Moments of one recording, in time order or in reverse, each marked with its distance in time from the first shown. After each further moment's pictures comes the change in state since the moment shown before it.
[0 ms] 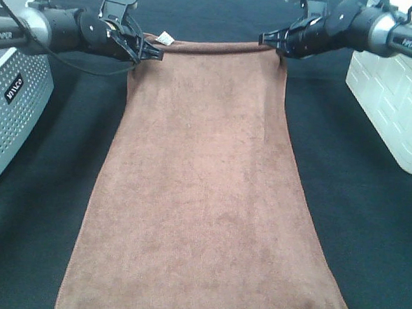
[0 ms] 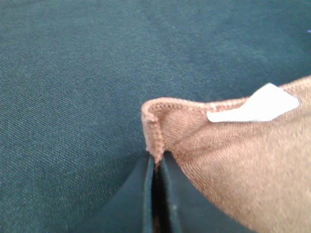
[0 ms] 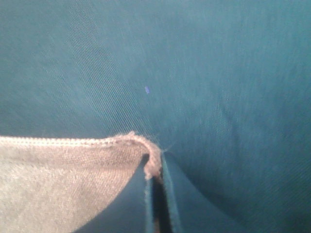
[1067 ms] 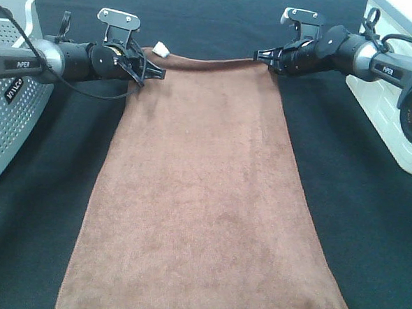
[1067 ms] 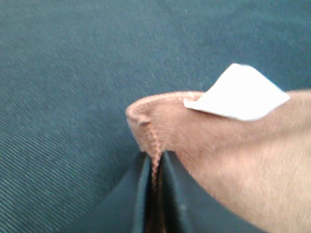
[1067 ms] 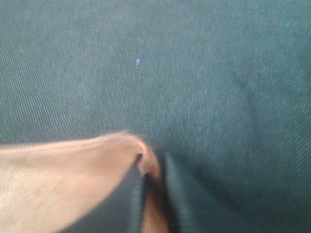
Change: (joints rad) left arm -0.010 0.092 0.000 0.000 -0.156 -0.001; right arm -0.001 0.123 -0.094 0.086 -0.026 0.000
